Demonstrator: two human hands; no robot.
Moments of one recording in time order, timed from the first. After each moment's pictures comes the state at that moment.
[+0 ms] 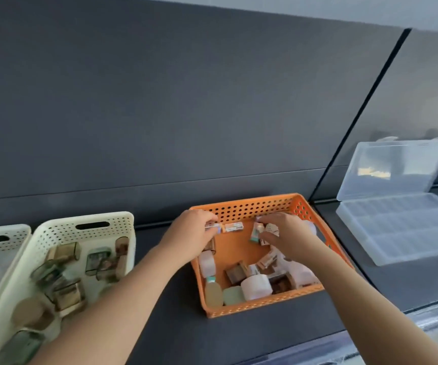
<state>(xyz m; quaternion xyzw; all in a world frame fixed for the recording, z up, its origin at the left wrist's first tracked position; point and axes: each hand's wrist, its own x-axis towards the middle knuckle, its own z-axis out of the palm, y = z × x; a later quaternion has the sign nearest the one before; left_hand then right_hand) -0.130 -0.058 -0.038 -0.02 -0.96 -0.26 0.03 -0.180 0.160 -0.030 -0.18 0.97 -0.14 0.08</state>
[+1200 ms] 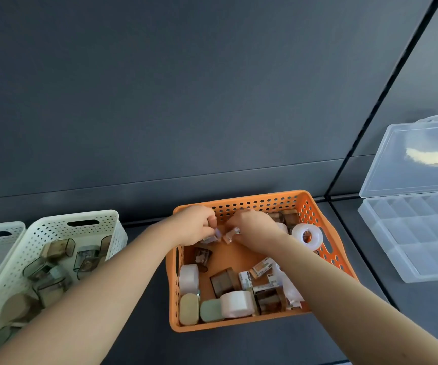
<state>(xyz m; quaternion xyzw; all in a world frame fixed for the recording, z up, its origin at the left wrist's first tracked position) -0.196 -0.045 -0.060 0.00 -0.97 -0.19 -0.17 -0.250 0.124 -0.096 -0.38 0.91 -0.08 0.11</state>
